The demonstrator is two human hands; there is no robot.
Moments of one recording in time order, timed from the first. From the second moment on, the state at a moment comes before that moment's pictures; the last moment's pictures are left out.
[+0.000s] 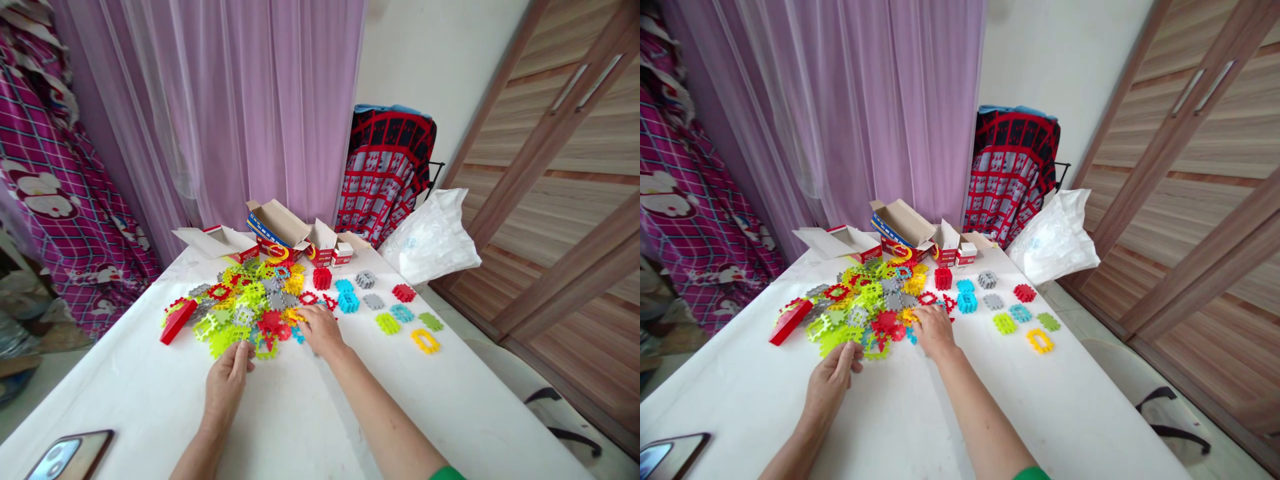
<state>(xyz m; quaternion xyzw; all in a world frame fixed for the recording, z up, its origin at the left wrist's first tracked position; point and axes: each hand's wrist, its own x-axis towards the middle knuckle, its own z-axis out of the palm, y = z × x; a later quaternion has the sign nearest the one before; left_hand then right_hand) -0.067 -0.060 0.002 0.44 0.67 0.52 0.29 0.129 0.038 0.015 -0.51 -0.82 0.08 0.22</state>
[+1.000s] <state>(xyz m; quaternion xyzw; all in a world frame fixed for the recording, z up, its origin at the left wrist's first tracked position) -0.063 -0.062 0.011 0.45 0.69 0.50 0.28 0.270 0.007 -0.005 -0.64 -0.67 0.21 0.31</state>
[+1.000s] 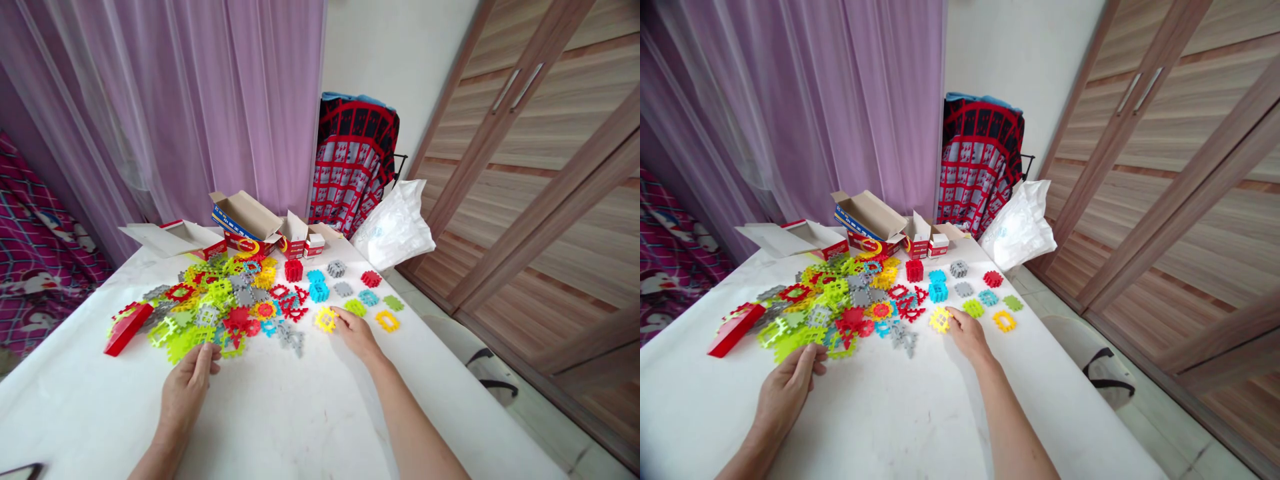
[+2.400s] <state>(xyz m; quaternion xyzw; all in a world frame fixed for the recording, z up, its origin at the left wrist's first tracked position) -0.064 -0.060 0.011 0.45 0.69 0.49 0.28 0.230 -0.033 0.017 -0.74 -0.65 0.05 0.14</state>
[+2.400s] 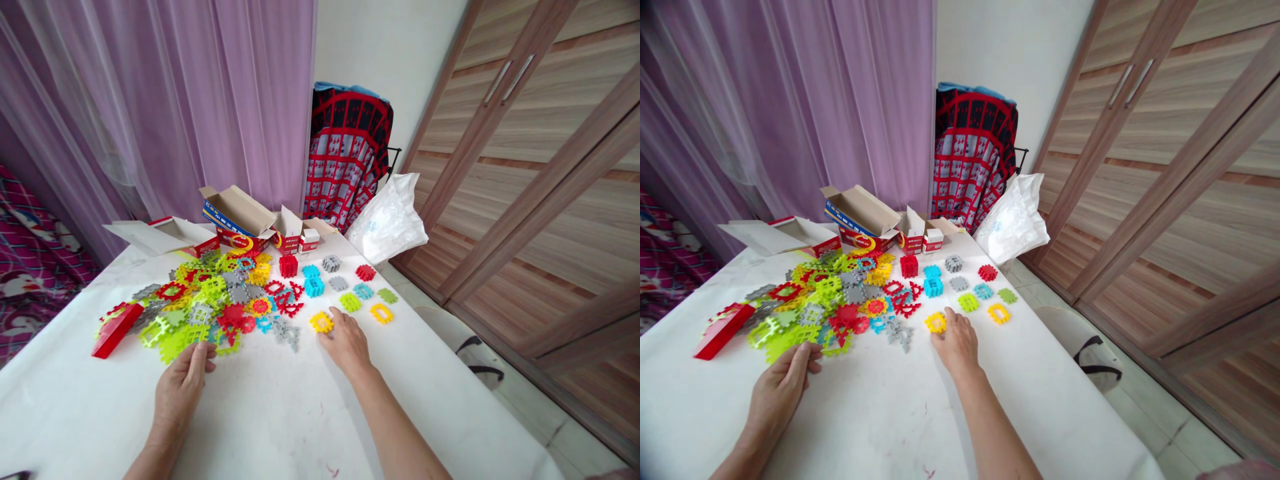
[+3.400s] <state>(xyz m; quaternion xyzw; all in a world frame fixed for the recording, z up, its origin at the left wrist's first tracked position) -0.066 -0.059 0.008 0.45 0.71 0.47 0.28 0.398 -0.016 -0.039 -0.75 -0.47 0.08 0.45</state>
